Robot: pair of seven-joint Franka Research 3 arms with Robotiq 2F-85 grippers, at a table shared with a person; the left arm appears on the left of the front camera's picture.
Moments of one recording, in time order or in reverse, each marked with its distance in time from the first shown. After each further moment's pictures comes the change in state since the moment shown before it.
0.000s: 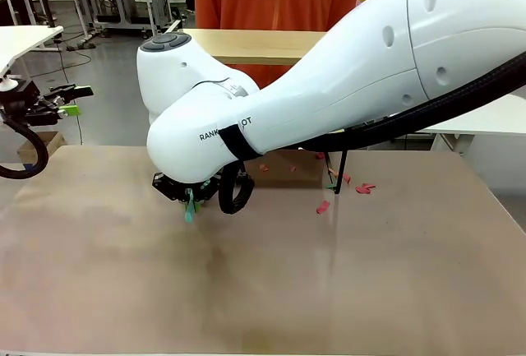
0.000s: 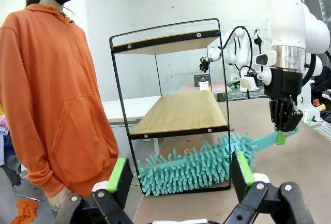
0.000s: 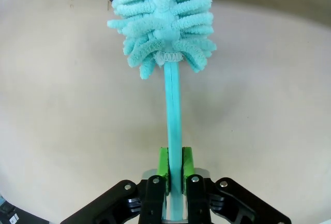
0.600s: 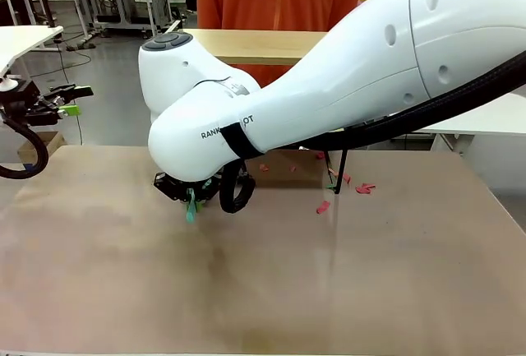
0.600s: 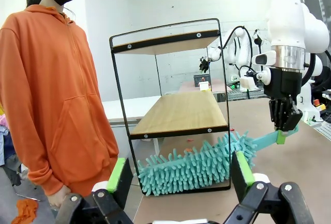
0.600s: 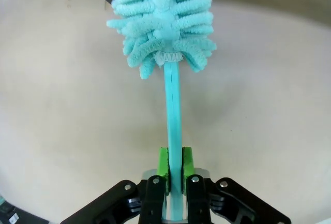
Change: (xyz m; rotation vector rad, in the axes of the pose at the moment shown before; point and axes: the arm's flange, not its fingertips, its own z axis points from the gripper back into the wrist) left arm 0.000 0.000 0.000 0.000 0.000 0.000; right arm -0.001 0.000 0.002 -0.003 0.003 0.003
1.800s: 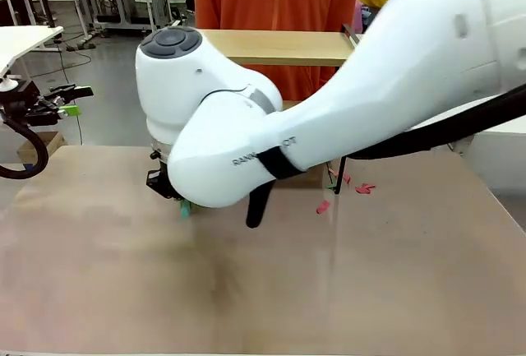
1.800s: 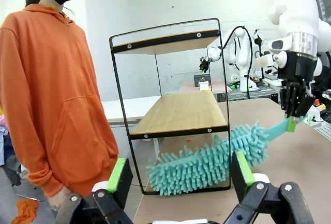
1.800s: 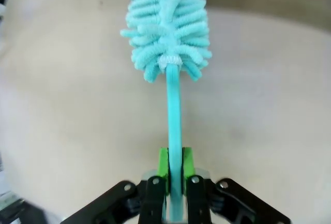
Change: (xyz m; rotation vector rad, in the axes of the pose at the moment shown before) left arm 0.000 0.000 0.000 0.000 0.000 0.000; right arm -0.040 -0.002 0.029 0.080 -0.140 0.010
